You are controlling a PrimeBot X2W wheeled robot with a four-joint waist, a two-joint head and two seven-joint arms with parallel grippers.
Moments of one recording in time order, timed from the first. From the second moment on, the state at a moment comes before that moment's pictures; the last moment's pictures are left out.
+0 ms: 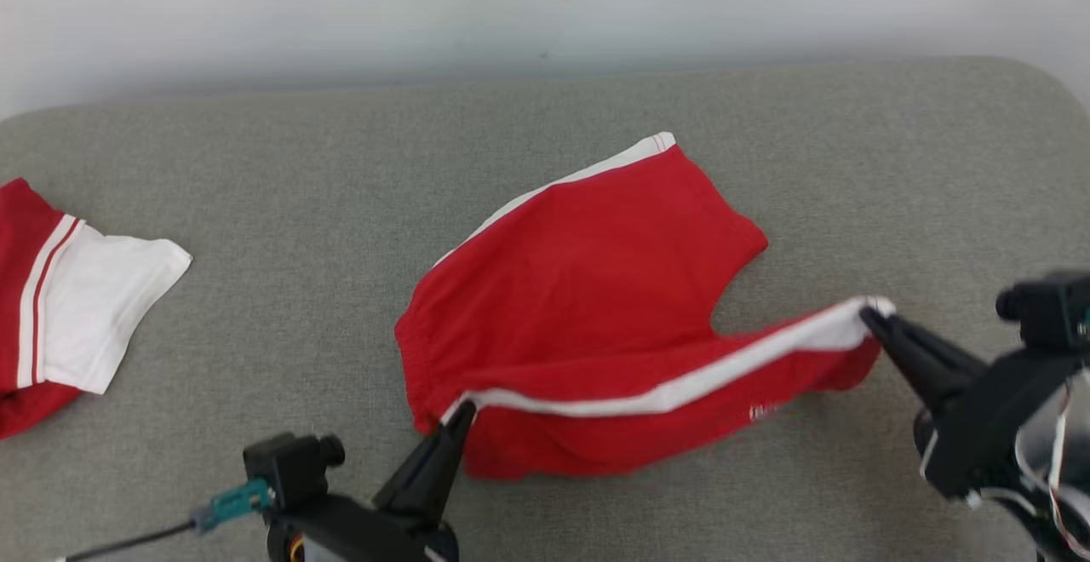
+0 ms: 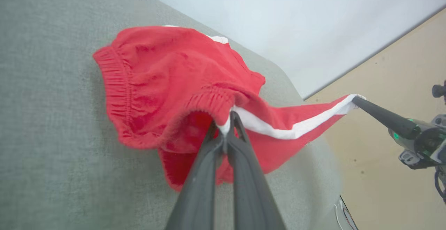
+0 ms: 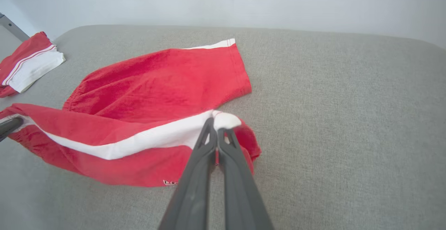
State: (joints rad) left arm -0.21 0.39 -0.65 0.02 -1.07 -0.02 -0.11; right arm -0.06 -0.50 0.00 -0.30 0.61 0.13 0.64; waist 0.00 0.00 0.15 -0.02
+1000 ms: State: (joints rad) left arm -0.66 0.15 -0.55 0.42 -1.06 -0.01 -0.21; right arm -0.92 -0.52 0.38 0.45 0.48 0.13 0.24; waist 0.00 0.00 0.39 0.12
